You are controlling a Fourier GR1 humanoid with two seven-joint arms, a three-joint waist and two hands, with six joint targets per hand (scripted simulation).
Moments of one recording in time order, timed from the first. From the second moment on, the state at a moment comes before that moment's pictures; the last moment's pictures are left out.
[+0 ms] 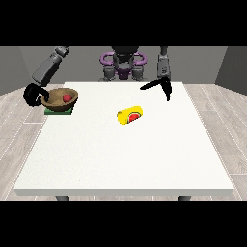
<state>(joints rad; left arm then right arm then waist) -0.55 0.09 0.04 -1.41 -0.30 0.21 -0.27 -0.65 -0.75 -0.48 -0.43 -0.30 0.34 -0.20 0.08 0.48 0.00</state>
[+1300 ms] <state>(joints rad) -0.46 0.11 0.03 -1.64 -0.27 0.16 -0.17 -0.67 -0.85 -0.45 -0.30 -0.23 0.35 -0.20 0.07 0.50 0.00</state>
